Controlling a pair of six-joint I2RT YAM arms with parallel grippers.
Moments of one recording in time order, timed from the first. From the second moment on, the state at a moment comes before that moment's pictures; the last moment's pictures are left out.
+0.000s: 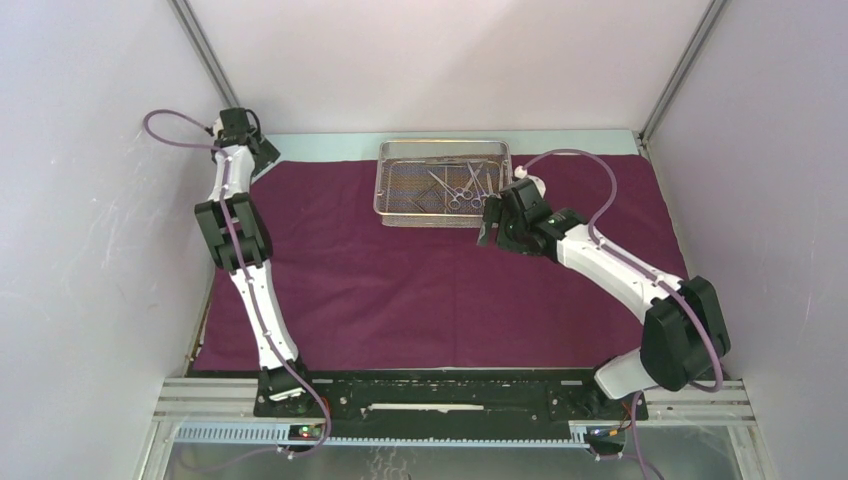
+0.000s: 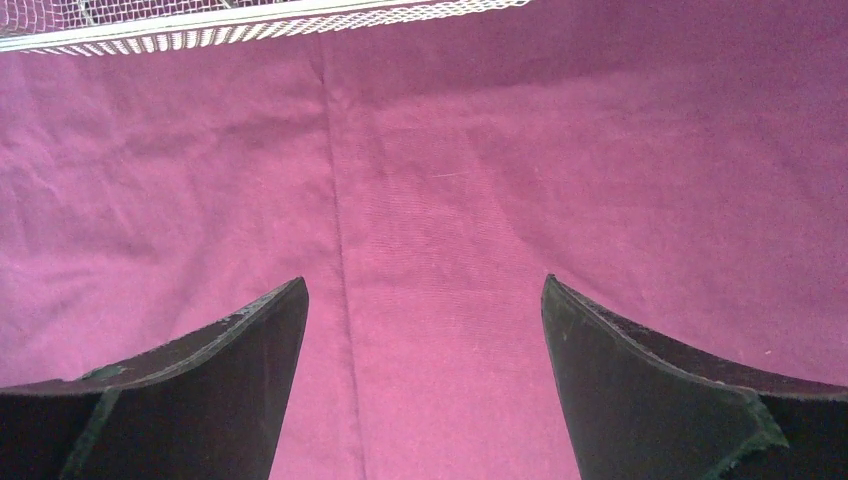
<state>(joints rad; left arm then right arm) 0.29 2.44 2.22 -0.62 -0.20 -0.50 0.54 1.46 1.09 -0.52 0.15 0.66</state>
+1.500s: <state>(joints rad) 0.34 2.46 2.18 -0.67 -0.22 -0.50 0.48 1.52 1.09 -0.47 -0.06 0.63</state>
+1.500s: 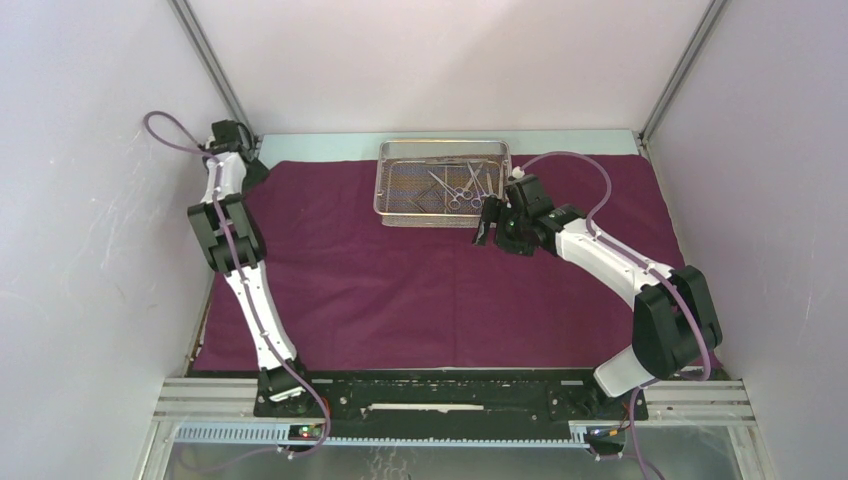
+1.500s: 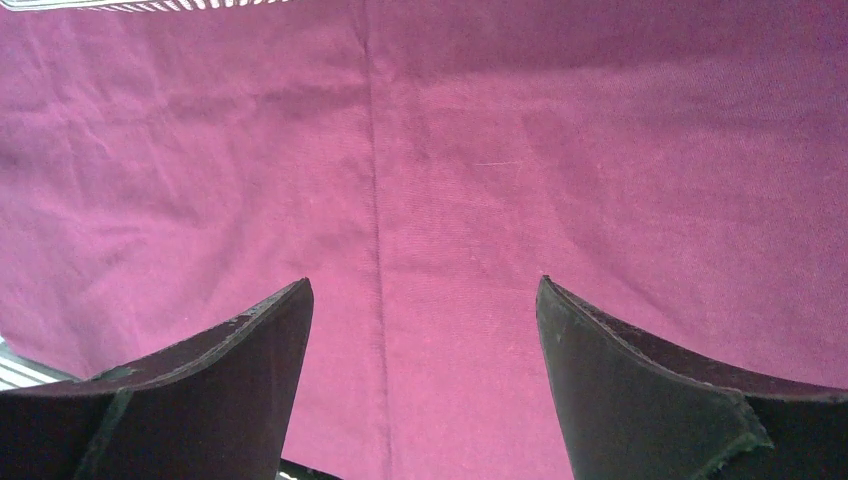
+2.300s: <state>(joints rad) 0.41 2.42 2.14 -0.75 -0.13 -0.42 0.48 1.52 1.09 -0.47 -0.09 0.63</state>
